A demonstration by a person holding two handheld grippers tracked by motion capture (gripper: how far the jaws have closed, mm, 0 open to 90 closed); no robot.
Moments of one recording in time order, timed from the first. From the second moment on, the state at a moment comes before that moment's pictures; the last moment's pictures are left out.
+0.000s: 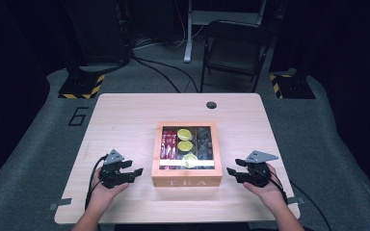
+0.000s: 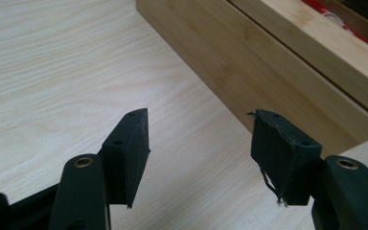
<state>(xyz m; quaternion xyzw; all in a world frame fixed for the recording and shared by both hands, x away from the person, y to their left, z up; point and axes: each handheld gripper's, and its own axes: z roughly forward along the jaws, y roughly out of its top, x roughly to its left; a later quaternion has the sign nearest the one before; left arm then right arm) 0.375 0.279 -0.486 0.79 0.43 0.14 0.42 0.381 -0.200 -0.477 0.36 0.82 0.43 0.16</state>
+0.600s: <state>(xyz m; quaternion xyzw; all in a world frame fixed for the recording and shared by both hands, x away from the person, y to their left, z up) 0.358 0.254 -0.456 0.79 0.40 0.13 0.45 0.363 -0.200 -0.455 0.34 0.82 0.44 0.15</state>
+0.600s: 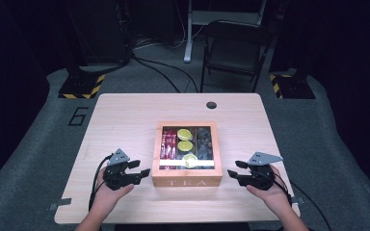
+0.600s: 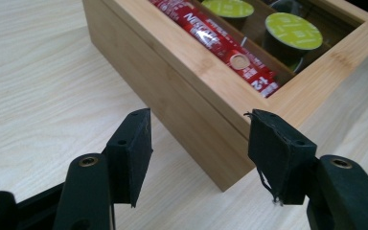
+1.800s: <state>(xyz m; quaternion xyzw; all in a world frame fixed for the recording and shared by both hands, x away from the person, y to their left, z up) 0.340 0.231 -0.480 0.81 0.36 0.12 0.44 0.354 -0.169 -0.478 0.29 0.84 0.44 0.13</state>
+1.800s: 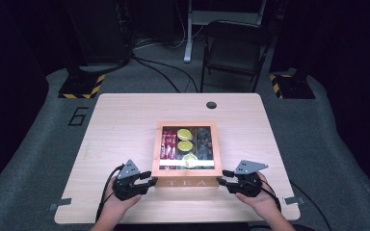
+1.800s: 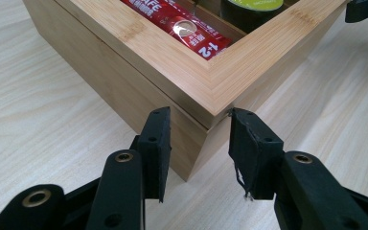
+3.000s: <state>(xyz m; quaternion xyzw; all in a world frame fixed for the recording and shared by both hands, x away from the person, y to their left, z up) 0.339 0.221 -0.453 0.80 0.36 0.15 0.45 0.356 -0.169 -0.458 0.29 0.82 0.47 0.15</state>
